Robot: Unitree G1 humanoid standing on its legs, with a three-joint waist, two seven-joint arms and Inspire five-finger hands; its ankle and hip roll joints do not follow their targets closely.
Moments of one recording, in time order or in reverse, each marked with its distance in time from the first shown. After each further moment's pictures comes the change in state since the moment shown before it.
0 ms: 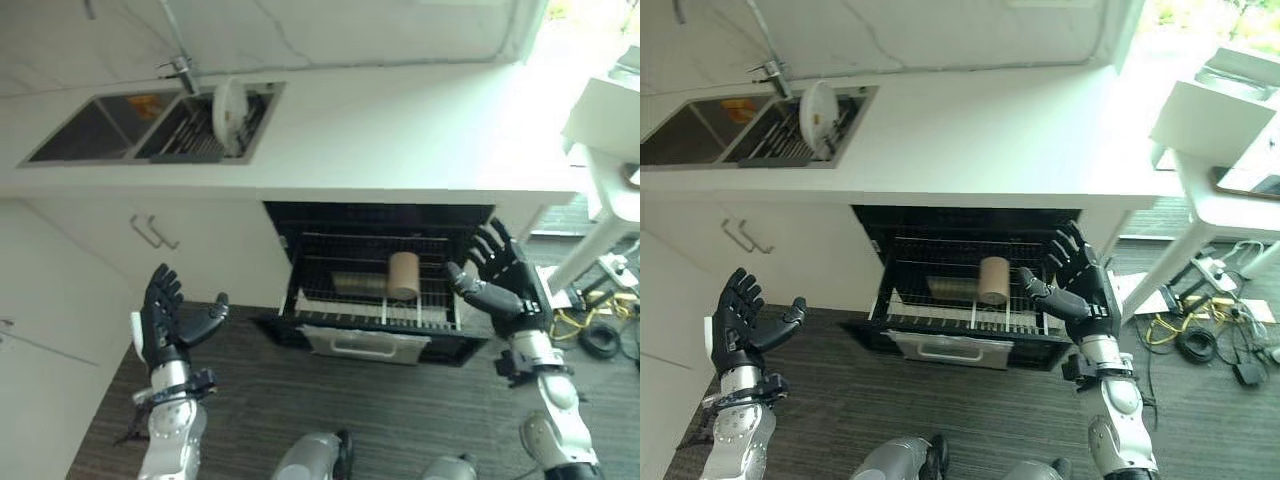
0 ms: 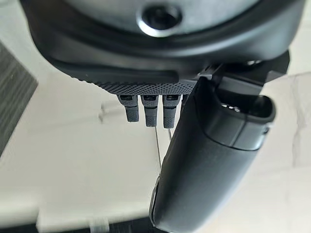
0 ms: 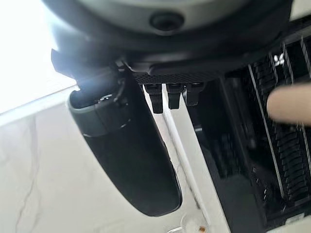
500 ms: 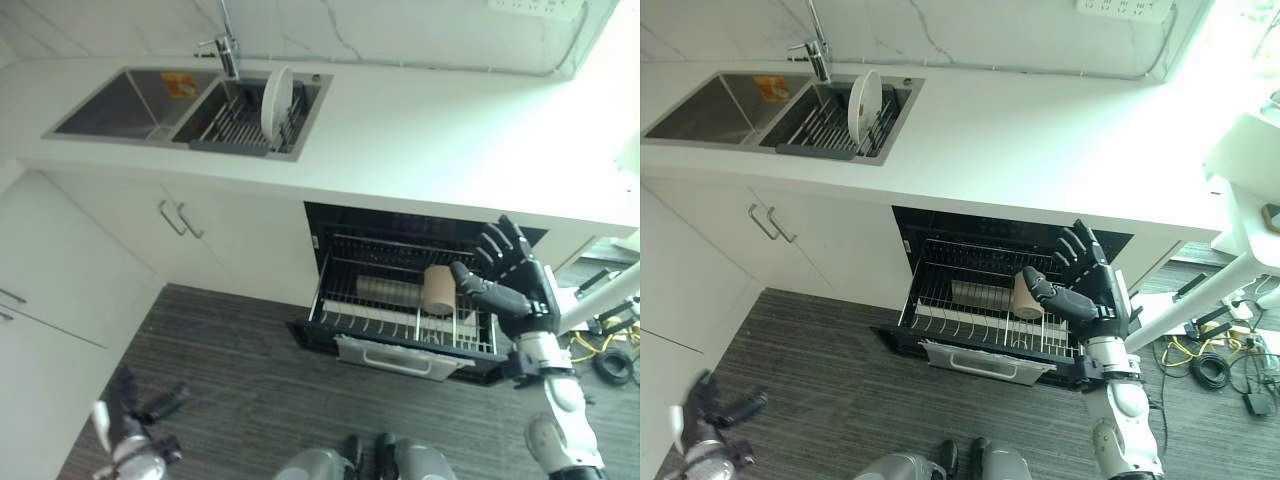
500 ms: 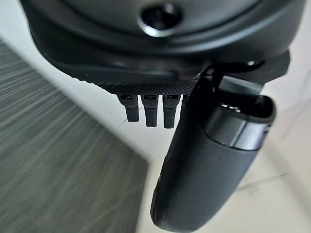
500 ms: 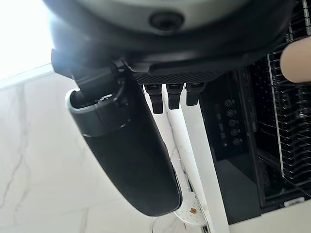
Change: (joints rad) left arm 0.034 -0.066 0.004 0.569 -0.090 0.147 -0.093; right arm 0.012 -0.118 0.003 -0.001 0.024 -0.031 0.022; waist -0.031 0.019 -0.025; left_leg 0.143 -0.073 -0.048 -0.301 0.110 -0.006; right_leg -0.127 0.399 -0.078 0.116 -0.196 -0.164
